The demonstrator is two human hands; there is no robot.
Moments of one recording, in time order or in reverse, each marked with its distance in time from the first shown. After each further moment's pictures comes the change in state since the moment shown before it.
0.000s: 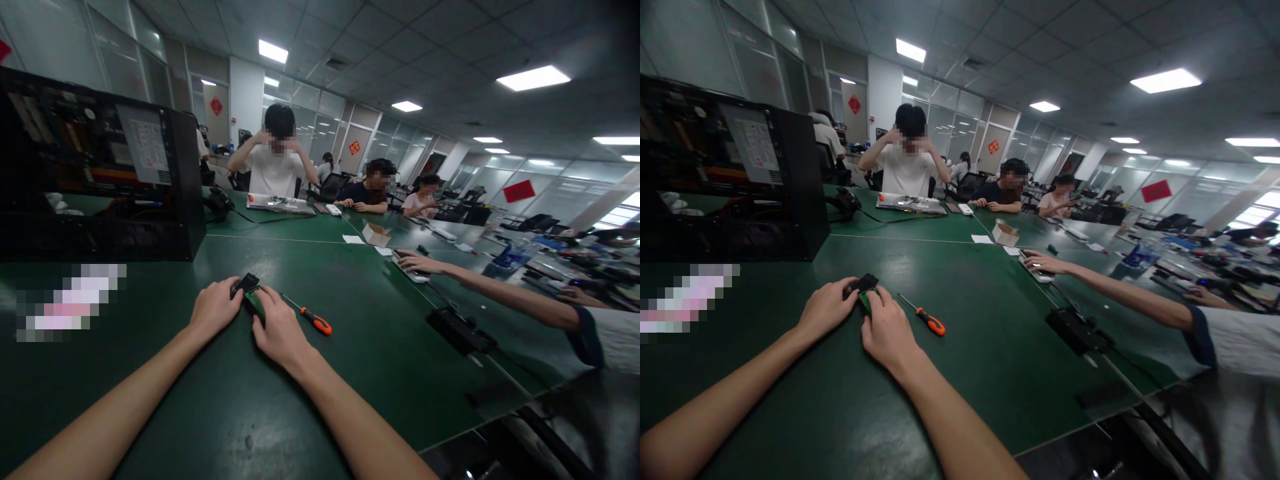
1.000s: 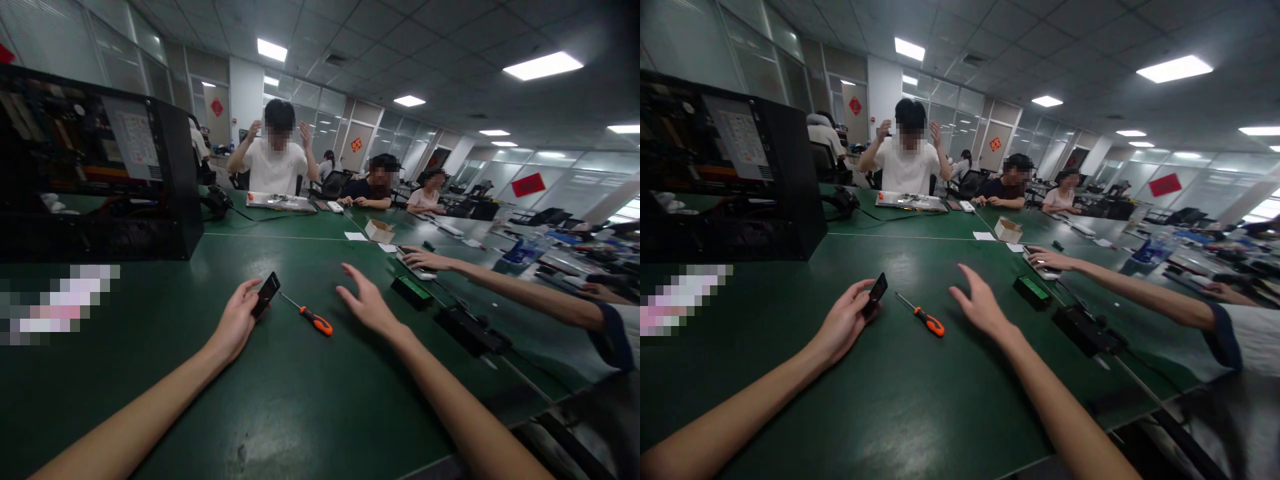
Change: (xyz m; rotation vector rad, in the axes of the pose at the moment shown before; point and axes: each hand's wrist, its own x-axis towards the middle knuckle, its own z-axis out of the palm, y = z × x) left_hand -0.033 0.064 0.022 -1.439 -0.047 -0.301; right_hand -0.036 0.144 -0.132 -0.288 0.024 0.236
